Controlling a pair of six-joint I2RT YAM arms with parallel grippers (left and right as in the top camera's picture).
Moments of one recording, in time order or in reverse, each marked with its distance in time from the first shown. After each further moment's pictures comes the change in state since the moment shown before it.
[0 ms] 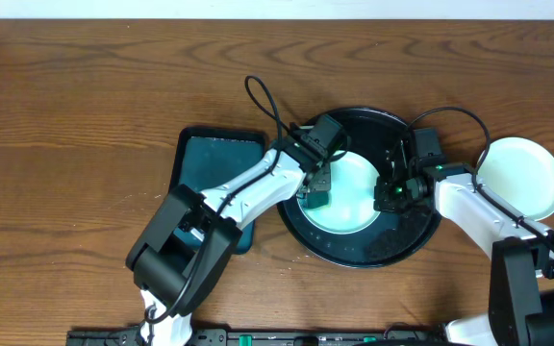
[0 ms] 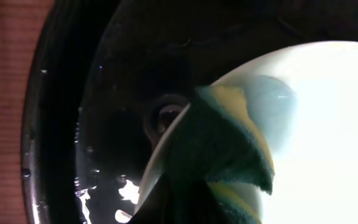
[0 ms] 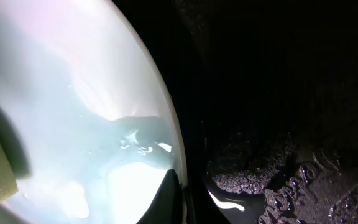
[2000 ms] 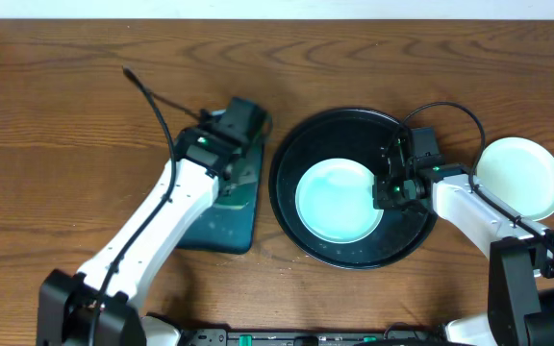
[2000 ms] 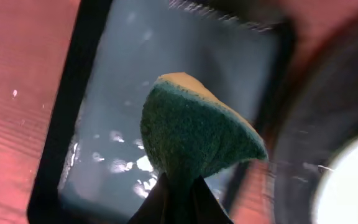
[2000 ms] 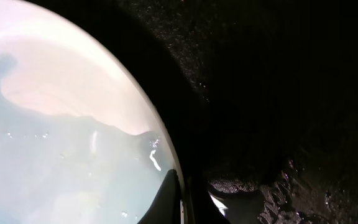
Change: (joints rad) left arm 0.270 -0.426 -0.135 -0.324 -0.147 0.097; right arm 0.018 0.002 -0.004 0.072 0.029 -0.100
